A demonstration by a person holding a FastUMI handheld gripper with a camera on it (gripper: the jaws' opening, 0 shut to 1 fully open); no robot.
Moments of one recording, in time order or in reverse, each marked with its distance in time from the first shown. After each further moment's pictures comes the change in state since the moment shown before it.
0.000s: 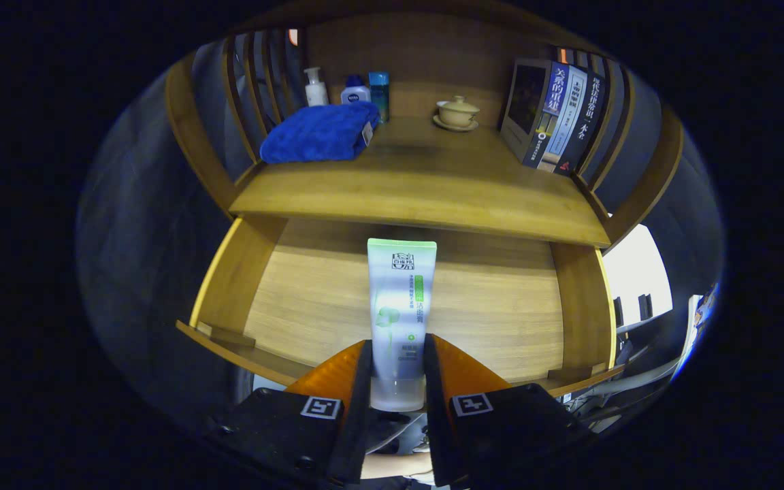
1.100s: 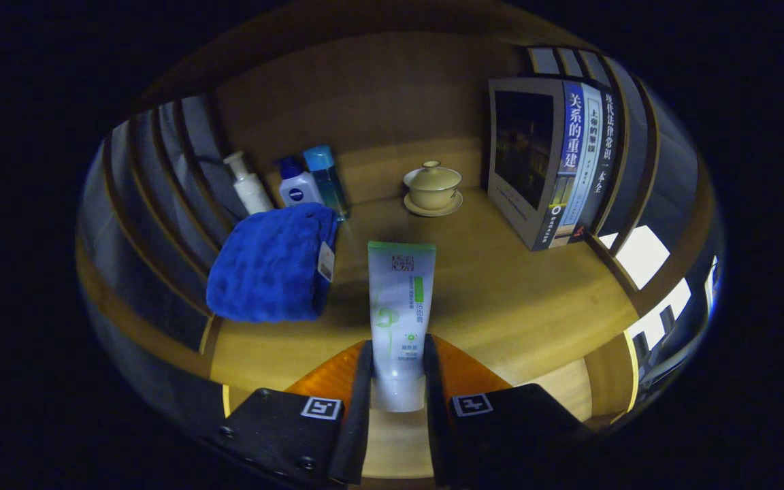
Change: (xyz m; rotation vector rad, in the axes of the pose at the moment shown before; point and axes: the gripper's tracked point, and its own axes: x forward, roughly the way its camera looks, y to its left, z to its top) arm 0.104 -0.019 0.178 0.235 -0.211 -0.077
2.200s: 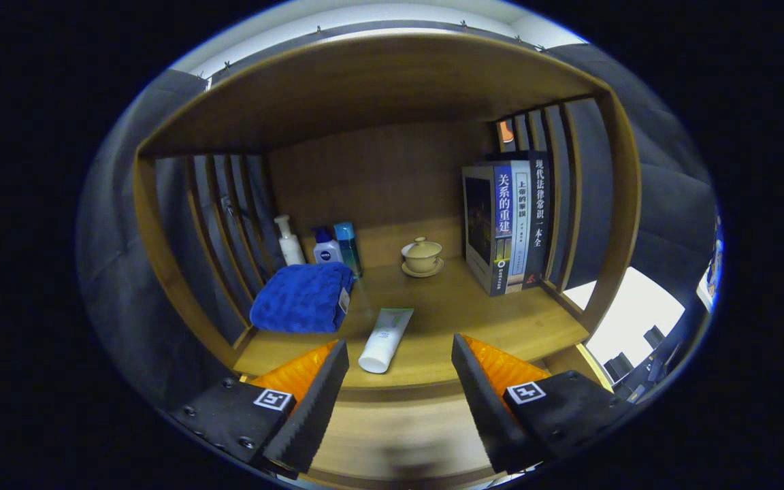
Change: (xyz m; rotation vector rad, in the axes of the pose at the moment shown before) arm -0.149 -0.025 -0.004 -0.052 -0.424 0.110
